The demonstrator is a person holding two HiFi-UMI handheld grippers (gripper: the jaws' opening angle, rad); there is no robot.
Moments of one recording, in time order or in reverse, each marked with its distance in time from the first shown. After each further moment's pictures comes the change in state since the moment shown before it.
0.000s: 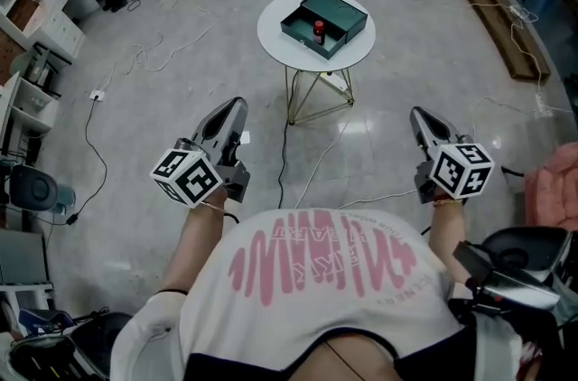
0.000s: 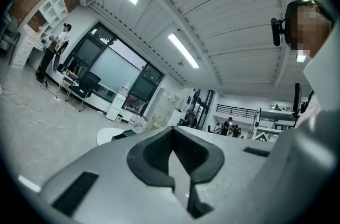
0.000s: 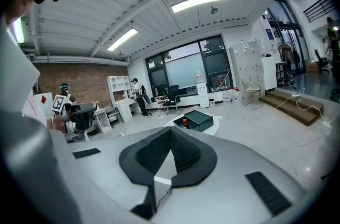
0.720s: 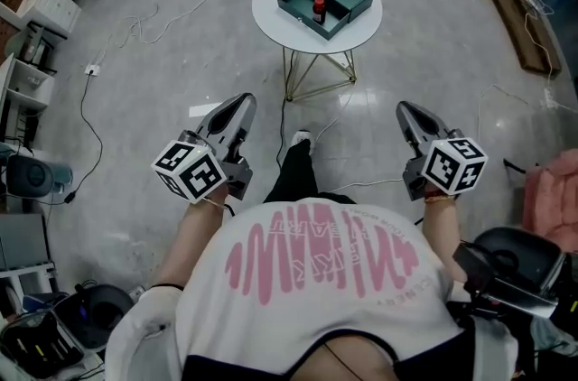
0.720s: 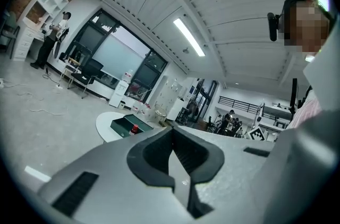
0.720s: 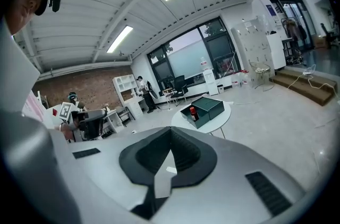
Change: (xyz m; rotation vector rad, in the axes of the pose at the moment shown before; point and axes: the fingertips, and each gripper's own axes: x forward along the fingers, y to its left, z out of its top) left arm 0.058 0.021 -0.052 -0.045 0.130 0.030; right arm 0.068 -0.021 -0.027 0.114 0.095 0.128
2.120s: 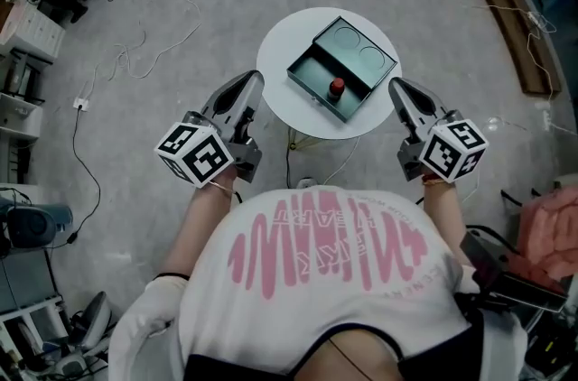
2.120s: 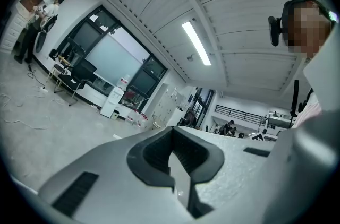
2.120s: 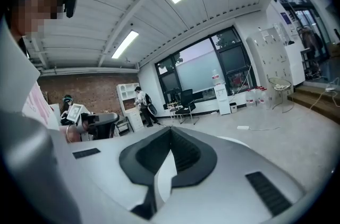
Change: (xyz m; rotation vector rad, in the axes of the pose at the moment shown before) left arm 0.232 0.191 0.171 -0.020 -0.076 -0.082; right arm 0.274 -0.055 0.209 -0.102 -0.132 0.077
